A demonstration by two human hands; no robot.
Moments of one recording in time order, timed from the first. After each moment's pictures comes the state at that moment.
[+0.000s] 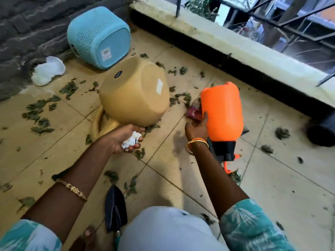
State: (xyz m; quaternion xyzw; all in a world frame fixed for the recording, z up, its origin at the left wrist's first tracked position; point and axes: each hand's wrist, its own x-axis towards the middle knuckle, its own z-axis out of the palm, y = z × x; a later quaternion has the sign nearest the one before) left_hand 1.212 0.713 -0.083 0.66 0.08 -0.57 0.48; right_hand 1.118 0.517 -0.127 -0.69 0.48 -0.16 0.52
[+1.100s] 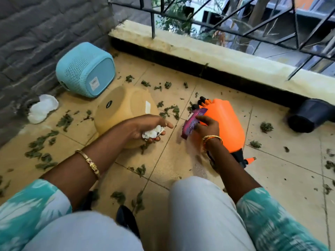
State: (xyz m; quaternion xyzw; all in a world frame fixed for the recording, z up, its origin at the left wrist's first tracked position) left_hand 1.221 0.622 0.011 0.73 -0.16 -0.56 0.35; right_hand 1.102 0.442 -0.105 -0.68 0.45 -0.22 0.54
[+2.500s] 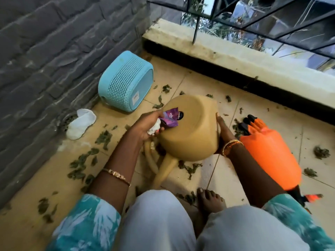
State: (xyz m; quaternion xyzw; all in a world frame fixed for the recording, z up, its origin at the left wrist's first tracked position) left_hand 1.426 0.692 -0.023 0.71 0.04 -0.47 0.53; right_hand 1.258 0.517 -0.043 -0.39 0.55 0.03 0.74
